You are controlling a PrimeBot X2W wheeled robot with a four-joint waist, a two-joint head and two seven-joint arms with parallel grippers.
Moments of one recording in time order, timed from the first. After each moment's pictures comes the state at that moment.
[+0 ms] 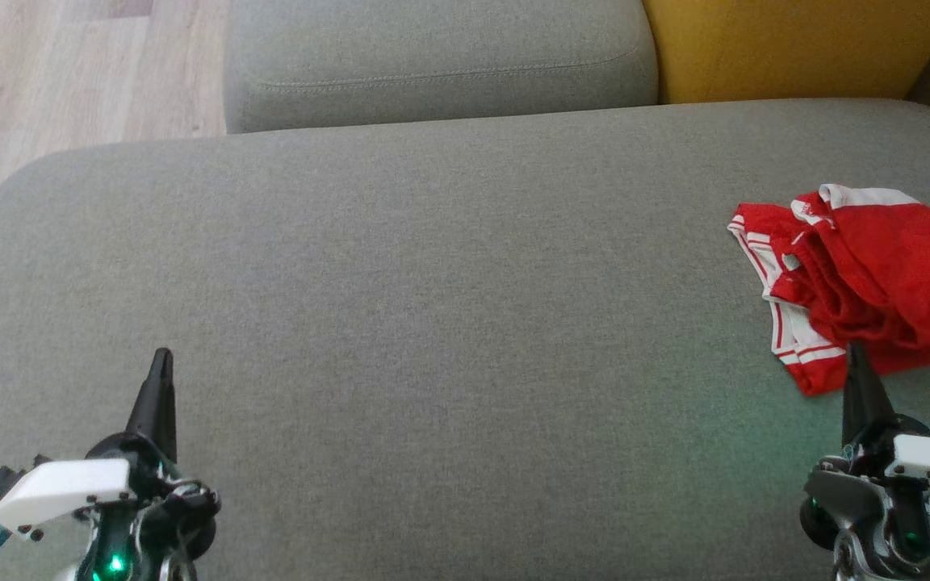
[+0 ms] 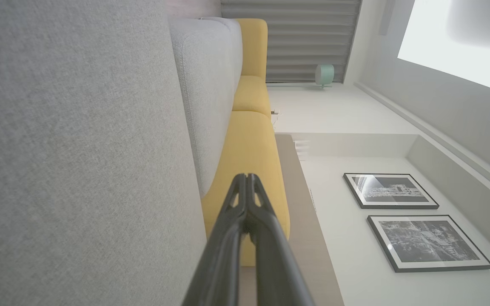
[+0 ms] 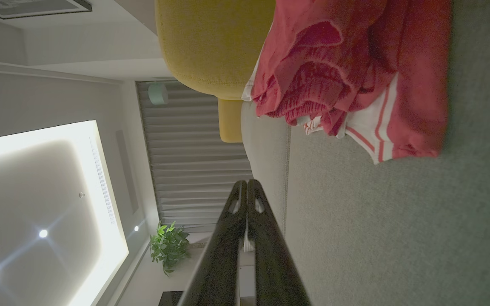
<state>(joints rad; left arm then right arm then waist) -0.05 0.06 0.05 0.27 -1.63 -0.12 0.10 -0.06 -0.05 -0.12 0.28 1.61 0.12 0.10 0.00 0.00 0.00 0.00</state>
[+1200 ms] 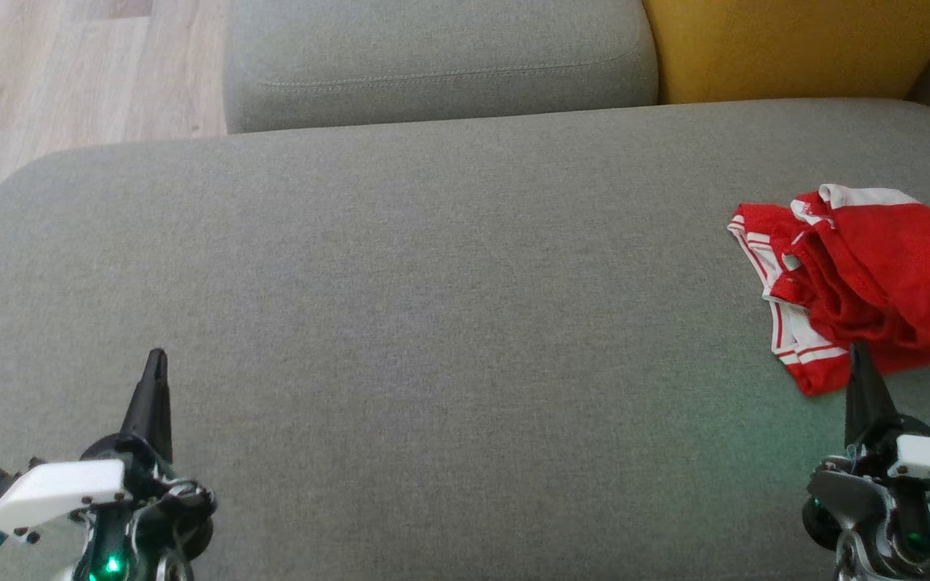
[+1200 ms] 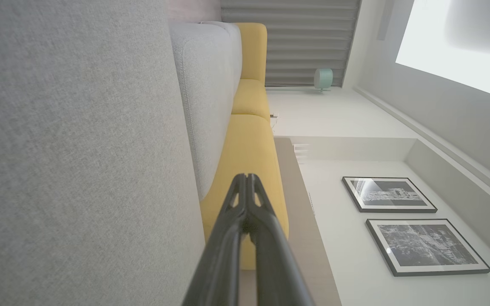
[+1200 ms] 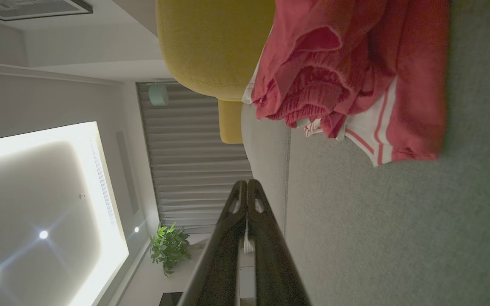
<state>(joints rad) -0.05 0.05 0.07 0.27 -1.63 -0.12 0.10 -0.06 -0.05 -0.13 0.28 1.61 0.12 0.10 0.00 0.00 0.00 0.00</state>
